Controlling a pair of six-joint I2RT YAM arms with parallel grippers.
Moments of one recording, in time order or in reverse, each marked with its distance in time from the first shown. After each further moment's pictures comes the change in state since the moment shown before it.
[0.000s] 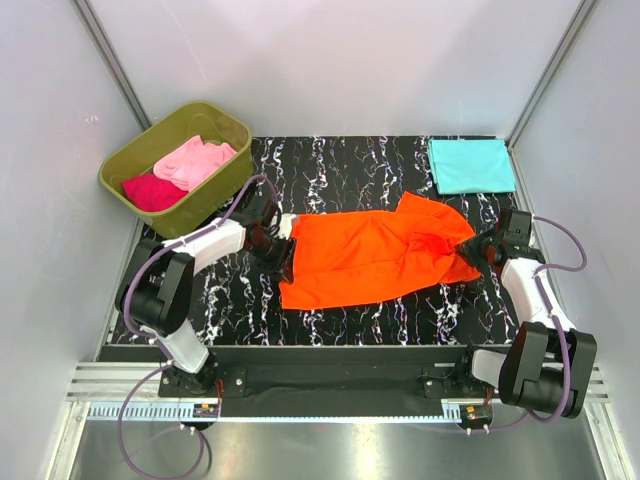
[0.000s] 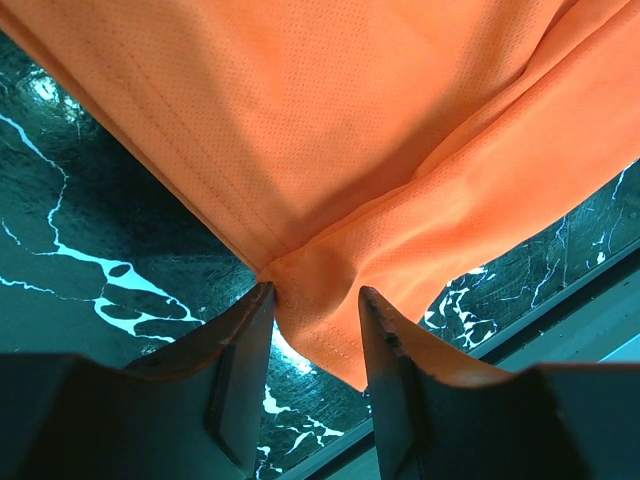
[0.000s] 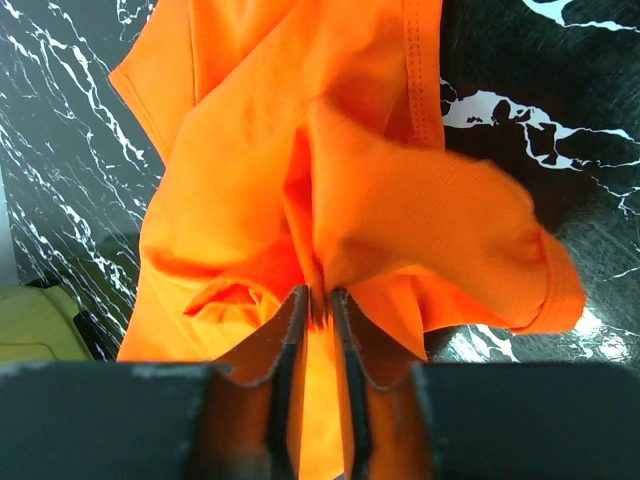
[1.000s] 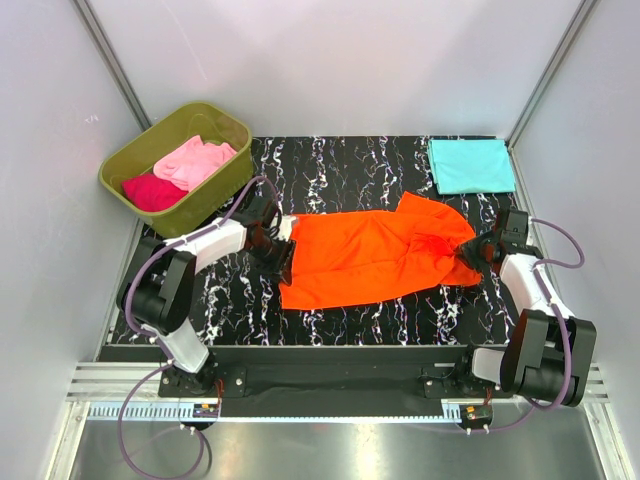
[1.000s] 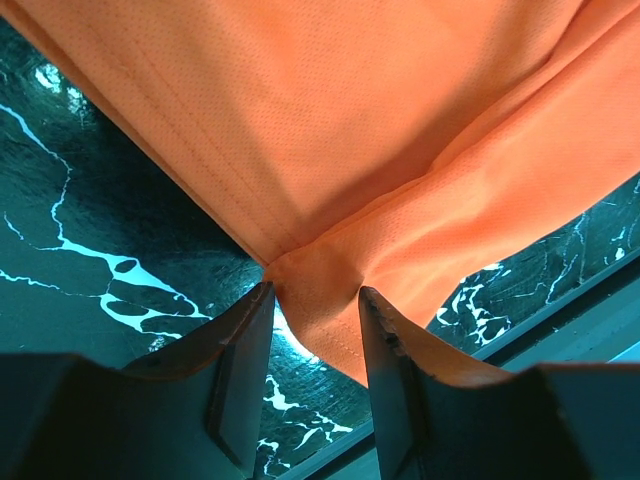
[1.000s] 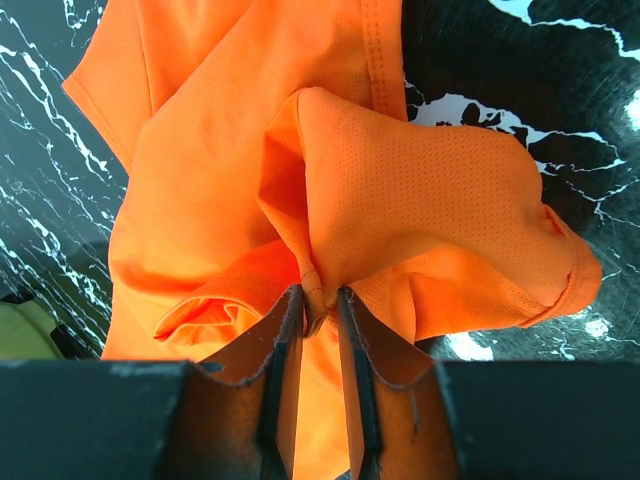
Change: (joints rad) left arm 0.000 0.011 0.000 -0.015 -0.015 0.019; right arm 0.000 0.060 0.001 0.001 0.021 -0.002
